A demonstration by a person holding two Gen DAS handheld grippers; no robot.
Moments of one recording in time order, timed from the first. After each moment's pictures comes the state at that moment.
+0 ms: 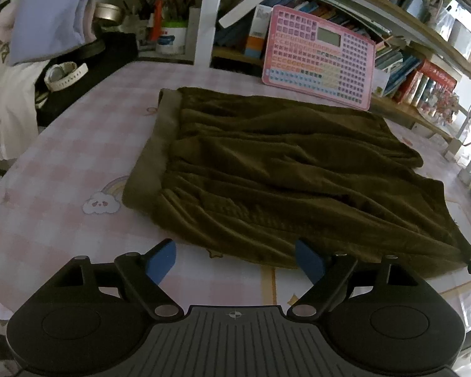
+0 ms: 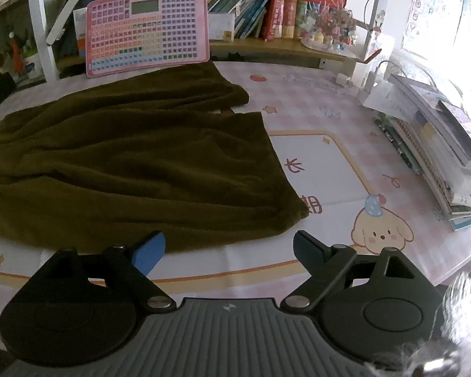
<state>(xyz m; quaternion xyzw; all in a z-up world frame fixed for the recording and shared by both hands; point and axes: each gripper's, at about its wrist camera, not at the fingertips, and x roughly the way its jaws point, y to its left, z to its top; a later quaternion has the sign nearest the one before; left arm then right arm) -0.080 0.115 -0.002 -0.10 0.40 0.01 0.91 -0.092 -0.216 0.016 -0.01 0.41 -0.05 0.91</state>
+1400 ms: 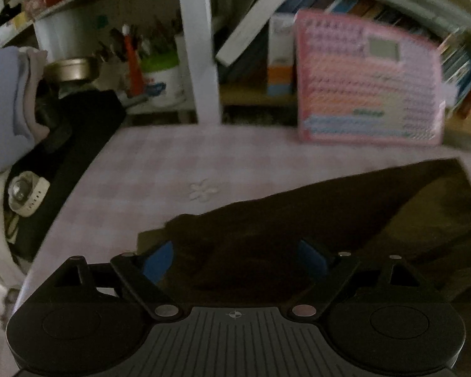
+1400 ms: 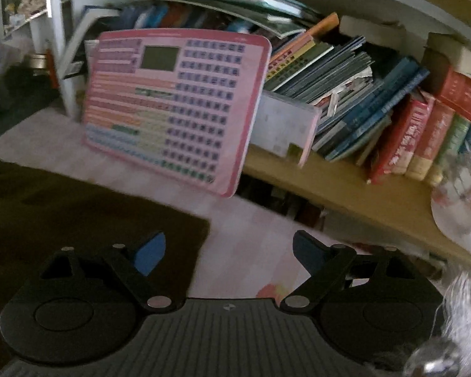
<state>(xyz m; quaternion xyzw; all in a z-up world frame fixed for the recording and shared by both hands) 0.156 0.121 0.014 0.01 0.41 0.09 0.91 0.303 -0.317 0.033 -0.12 0.35 0.24 0.90</state>
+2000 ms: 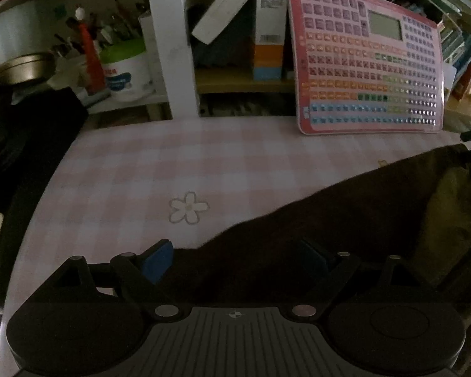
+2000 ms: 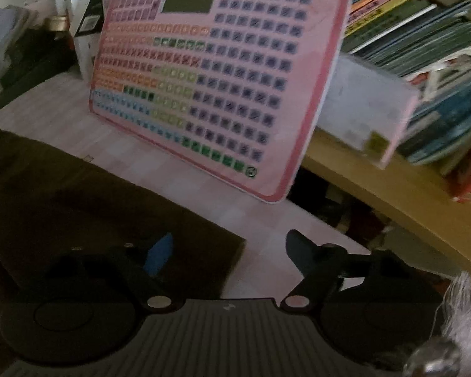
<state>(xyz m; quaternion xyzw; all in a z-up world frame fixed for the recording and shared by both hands) 0.205 0.147 -0.015 0.01 0.43 0.01 0.90 0.359 -0.263 -0.030 -0.15 0.38 0.32 0.86</state>
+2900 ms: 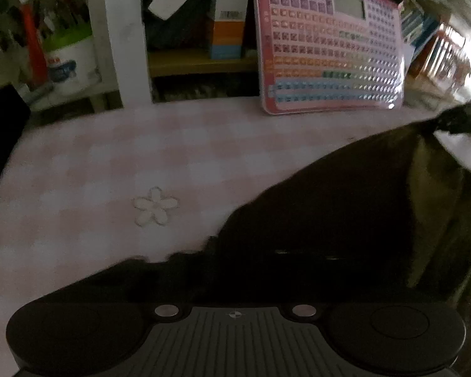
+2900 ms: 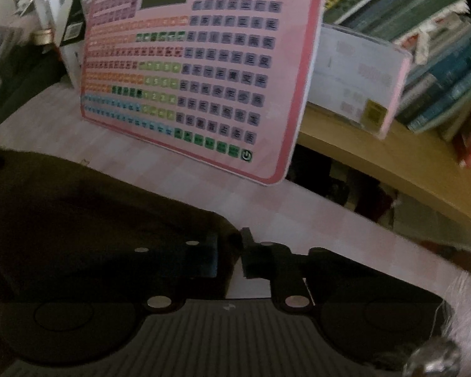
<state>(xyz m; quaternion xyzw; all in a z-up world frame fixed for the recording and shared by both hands) 0.218 0.175 -0.033 -0.01 0.45 -0.12 0.89 0.364 -0.274 -0.033 -0.10 0.42 0.30 0.85</state>
